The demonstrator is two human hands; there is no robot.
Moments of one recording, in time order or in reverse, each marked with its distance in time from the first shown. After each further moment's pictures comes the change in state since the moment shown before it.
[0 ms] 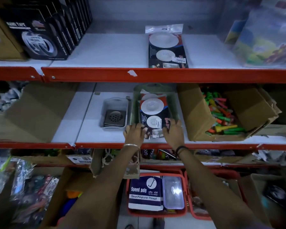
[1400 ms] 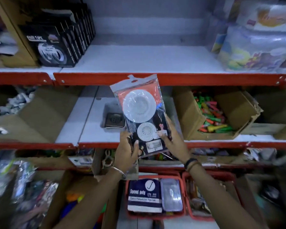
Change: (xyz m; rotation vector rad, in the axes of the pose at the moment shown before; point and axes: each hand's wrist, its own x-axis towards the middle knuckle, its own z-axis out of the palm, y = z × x) left_hand -0.109 -0.004 -0.044 -0.414 0.274 0.263; right_hand -0.079 -0.011 -0.056 0.431 -0.104 -0.445
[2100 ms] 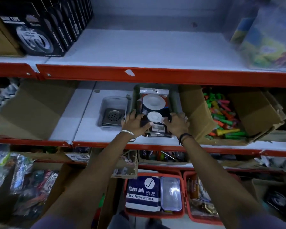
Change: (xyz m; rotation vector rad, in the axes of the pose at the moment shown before) left_hand 0.137 -0.037 0.053 0.527 -0.531 -0.276; right_hand 0.118 0.079 0.002 -0.538 -0.130 0.605
